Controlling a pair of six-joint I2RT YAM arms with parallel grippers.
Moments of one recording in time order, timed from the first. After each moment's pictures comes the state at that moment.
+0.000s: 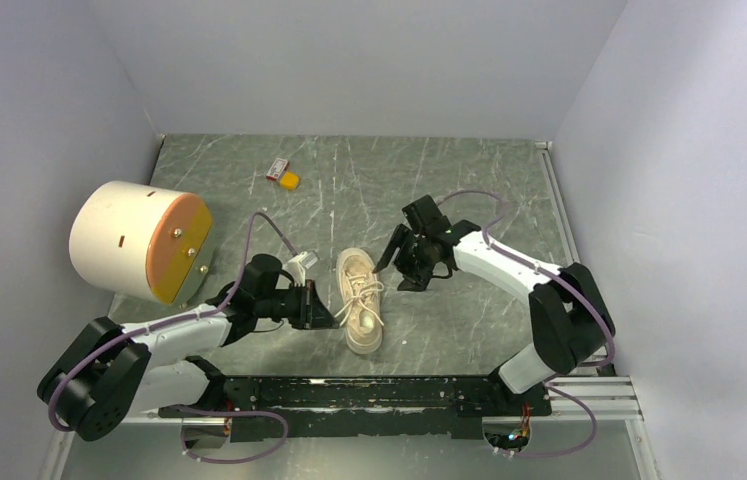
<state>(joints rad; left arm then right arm) -0.62 1.18 0.31 0.27 0.64 -0.67 0.58 1.55 0.97 -0.53 -0.19 1.05</state>
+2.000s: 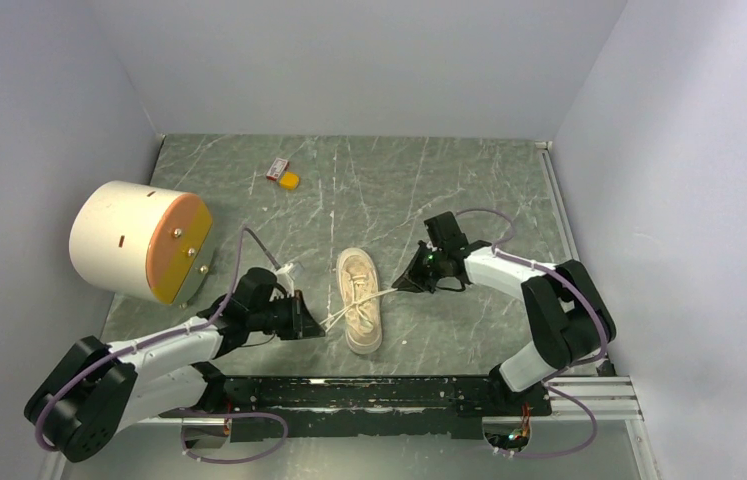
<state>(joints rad) -0.62 1.08 0.23 0.13 0.47 -0.72 0.46 1.55 0.76 -0.25 -0.31 0.97</state>
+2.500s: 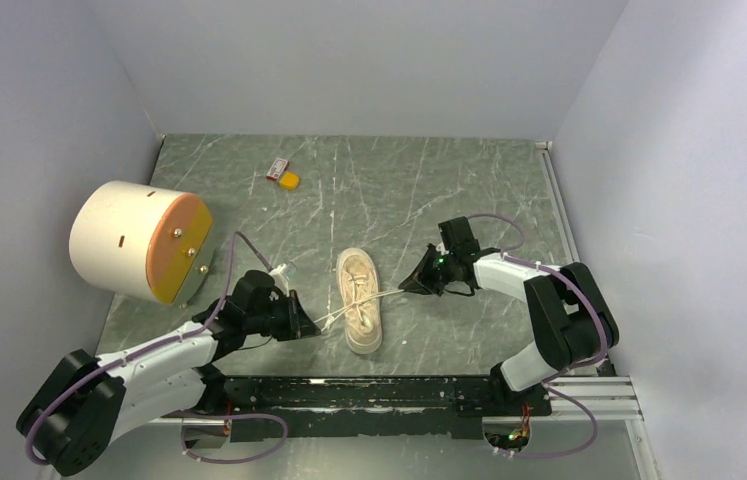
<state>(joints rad) -0.62 0.99 0.21 0.03 0.36 -0.78 0.36 1.53 0.67 -0.15 -0.39 0.92</state>
